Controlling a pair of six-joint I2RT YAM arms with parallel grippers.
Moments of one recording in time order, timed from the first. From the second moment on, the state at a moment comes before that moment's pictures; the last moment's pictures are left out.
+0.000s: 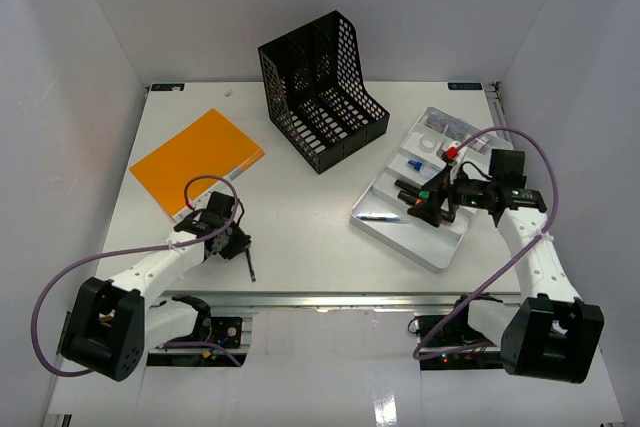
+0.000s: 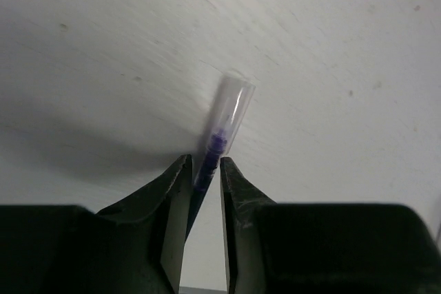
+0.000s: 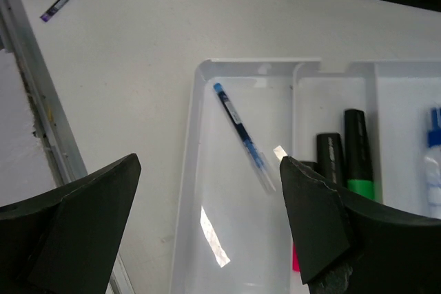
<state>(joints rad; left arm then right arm) -0.36 1.12 0.50 -0.44 -0.08 -0.97 0.02 1.09 0.81 -0.59 -1.03 -0.63</state>
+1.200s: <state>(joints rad) -0.46 1.25 0.60 -0.44 -0.02 -0.59 0.76 1.66 1.22 -0.44 -0.71 -0.10</state>
